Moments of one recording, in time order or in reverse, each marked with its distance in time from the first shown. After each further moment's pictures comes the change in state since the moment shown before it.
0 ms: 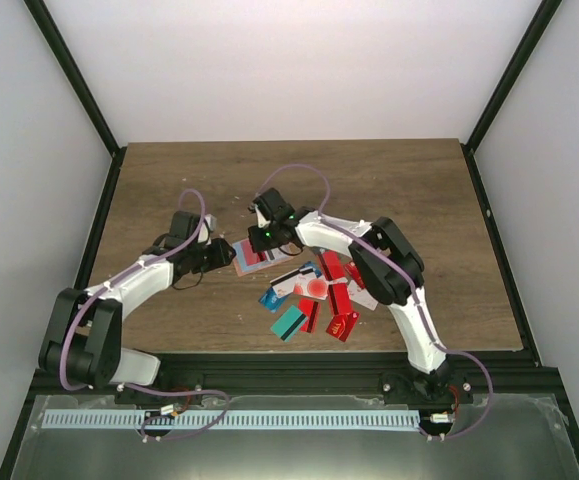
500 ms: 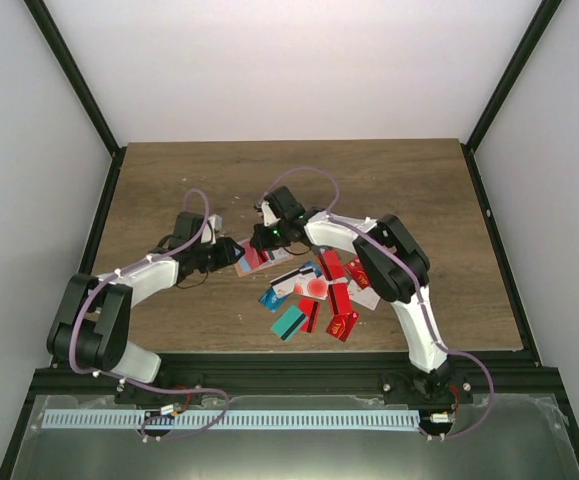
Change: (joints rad) left arm 0.002 0.083 -0.026 0.157 0.108 -0.055; right arm -0.057 -0.021 -0.079 0.109 -0.209 0.071
